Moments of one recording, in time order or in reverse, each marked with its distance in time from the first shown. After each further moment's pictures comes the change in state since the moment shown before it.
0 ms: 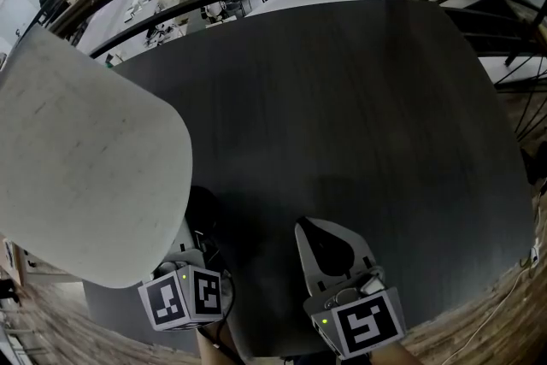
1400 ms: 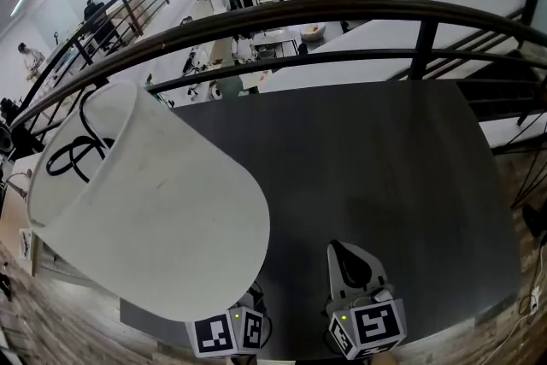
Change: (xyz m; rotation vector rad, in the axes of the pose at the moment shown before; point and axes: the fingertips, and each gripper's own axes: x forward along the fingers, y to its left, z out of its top) left arm -0.040 0.005 0.091 -0.030 -0.002 -0.013; right arm -0.005 0.014 0.089 0.015 -0.076 -0.075
